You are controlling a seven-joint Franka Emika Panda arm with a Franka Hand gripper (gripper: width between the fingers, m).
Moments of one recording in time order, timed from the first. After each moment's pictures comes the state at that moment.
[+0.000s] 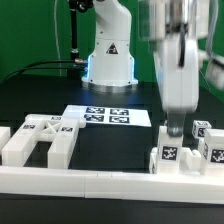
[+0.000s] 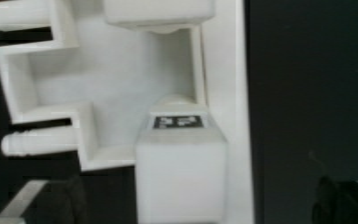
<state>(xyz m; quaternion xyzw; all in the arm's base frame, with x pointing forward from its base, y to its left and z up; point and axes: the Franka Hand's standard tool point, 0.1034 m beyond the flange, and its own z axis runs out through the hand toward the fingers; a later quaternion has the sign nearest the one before) 0.650 0.052 0.123 -0.67 0.74 0.01 0.07</state>
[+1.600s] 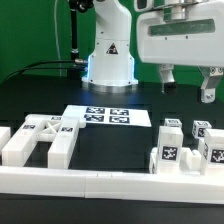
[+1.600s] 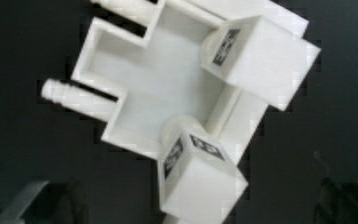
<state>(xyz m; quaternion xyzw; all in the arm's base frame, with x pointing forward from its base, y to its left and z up) 0.626 0.069 0.132 -0.84 0.53 -0.02 0.08</state>
